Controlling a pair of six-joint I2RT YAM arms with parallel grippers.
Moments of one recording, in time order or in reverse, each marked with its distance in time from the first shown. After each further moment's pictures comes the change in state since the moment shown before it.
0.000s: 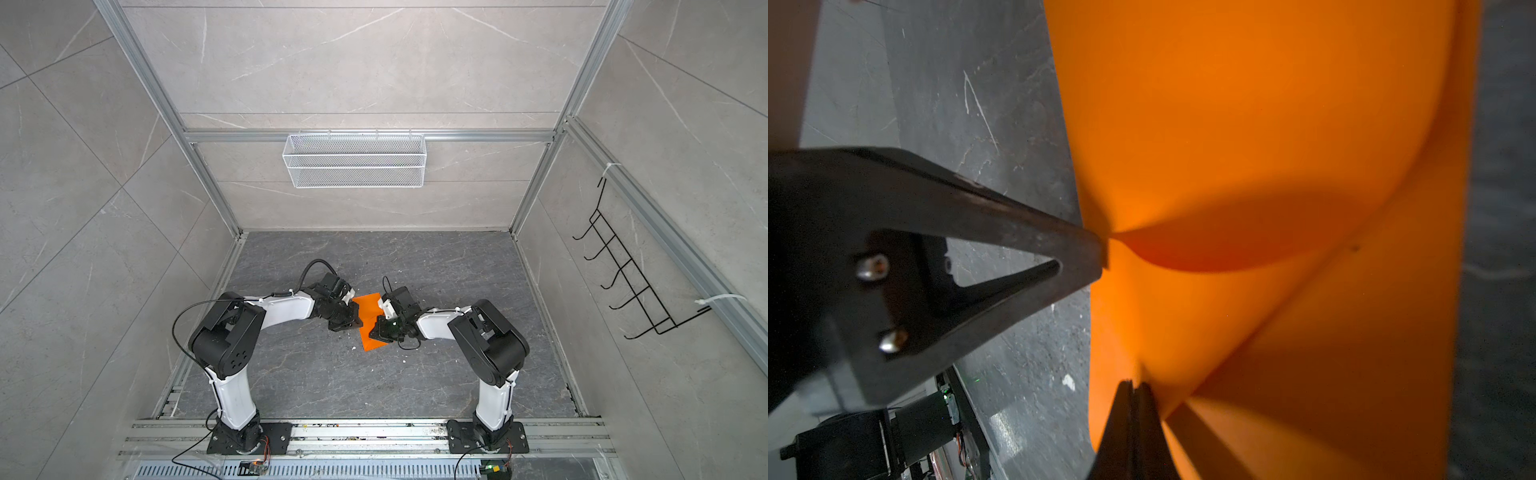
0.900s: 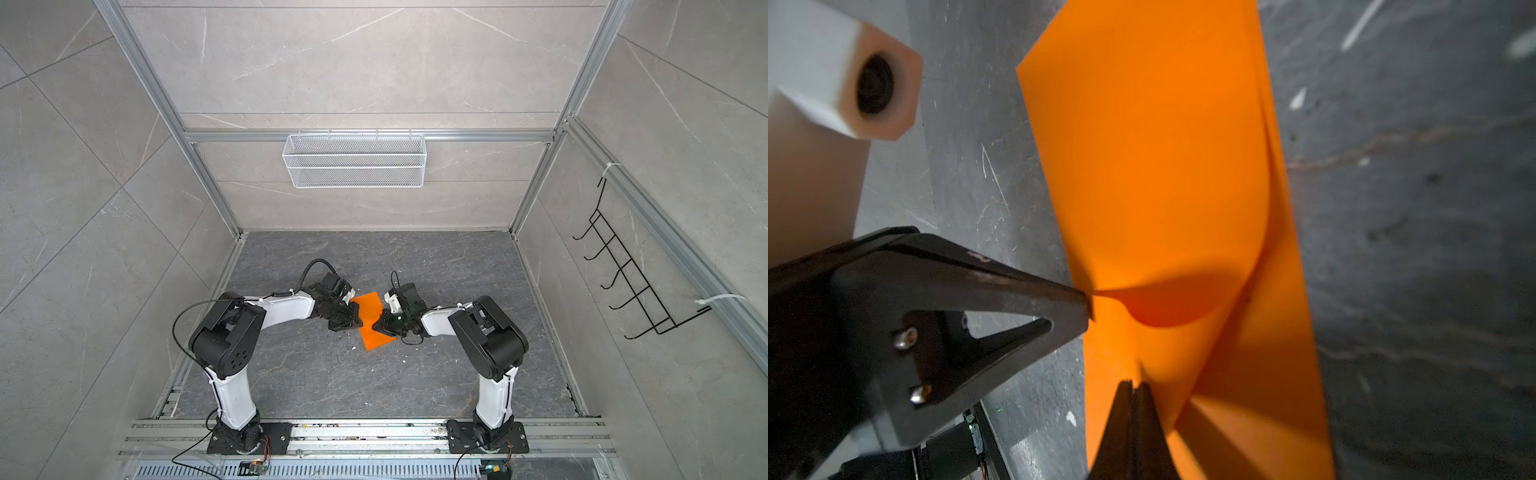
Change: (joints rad) left arm 0.000 0.001 0.006 -0.009 -0.008 0.006; right arm -0.067 0.031 -0.010 0.105 -0.030 0.060
